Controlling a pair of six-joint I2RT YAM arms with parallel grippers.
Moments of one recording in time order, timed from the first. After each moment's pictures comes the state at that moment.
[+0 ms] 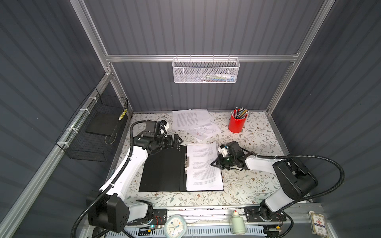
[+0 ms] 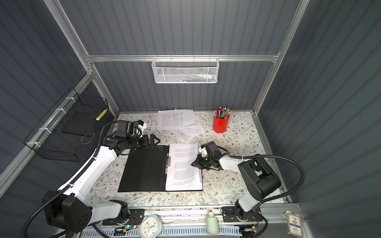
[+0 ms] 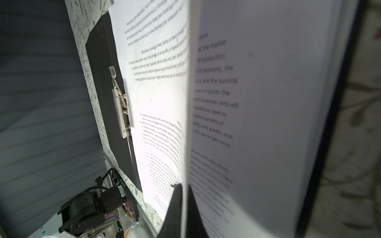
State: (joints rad) left arm -0.28 1.28 1.15 -0.74 0.37 -0.33; right arm 0.51 1.60 0.67 0.02 -0.59 0.82
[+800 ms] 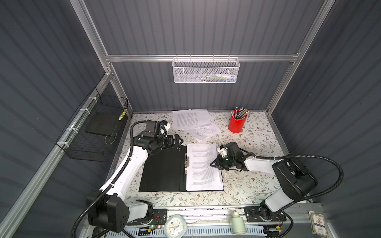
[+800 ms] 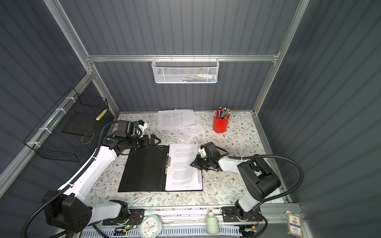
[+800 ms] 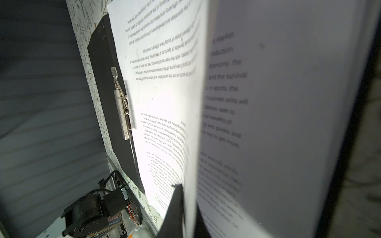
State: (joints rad) left arm -0.28 1.28 1.15 -0.74 0.39 -0.33; right arm 0.53 1.60 0.66 0.05 -0.57 0.87
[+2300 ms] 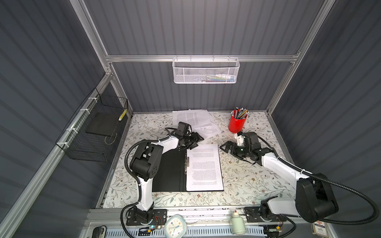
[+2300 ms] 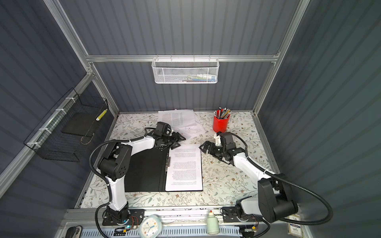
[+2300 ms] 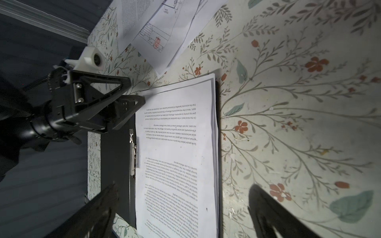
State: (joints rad) left arm -0.47 2.02 1.30 -0.07 0.55 -1.03; right arm 0.28 1.33 0.75 -0.21 -0.44 0.64
